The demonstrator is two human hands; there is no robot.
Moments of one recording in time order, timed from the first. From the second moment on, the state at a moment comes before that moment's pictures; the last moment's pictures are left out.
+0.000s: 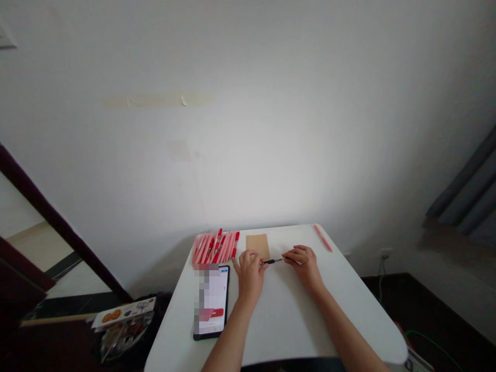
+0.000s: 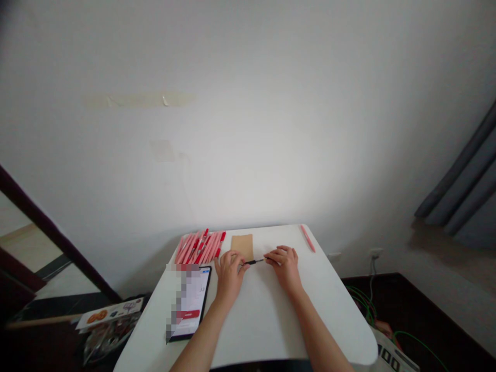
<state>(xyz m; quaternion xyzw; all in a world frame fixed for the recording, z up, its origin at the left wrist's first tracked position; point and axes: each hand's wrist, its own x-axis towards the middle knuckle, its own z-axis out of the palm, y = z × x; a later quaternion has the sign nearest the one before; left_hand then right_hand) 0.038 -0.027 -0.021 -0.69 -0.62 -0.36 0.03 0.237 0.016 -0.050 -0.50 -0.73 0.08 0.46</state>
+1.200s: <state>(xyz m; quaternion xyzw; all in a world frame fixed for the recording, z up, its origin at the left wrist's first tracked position) 0.039 -0.029 -0.018 -0.69 -0.62 -0.38 0.02 0.236 0.014 -0.047 -0.50 -0.73 0.07 0.46</state>
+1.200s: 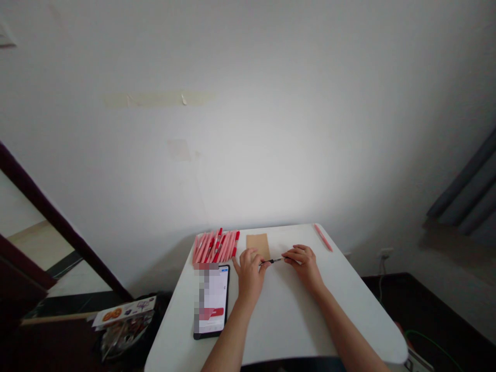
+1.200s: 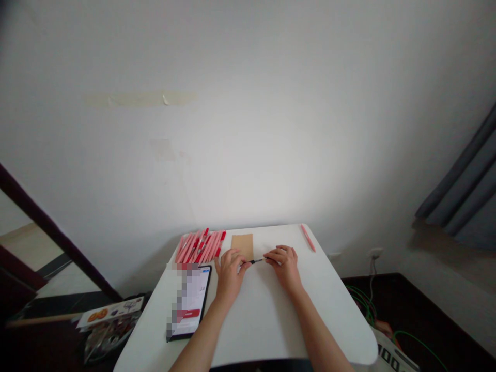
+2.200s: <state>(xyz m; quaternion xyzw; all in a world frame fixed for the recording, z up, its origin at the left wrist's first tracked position) 0.035 -0.022 -0.025 -0.66 -0.65 -0.38 0.07 0.242 0.016 -0.048 -0.54 -0.68 0.03 0.49</state>
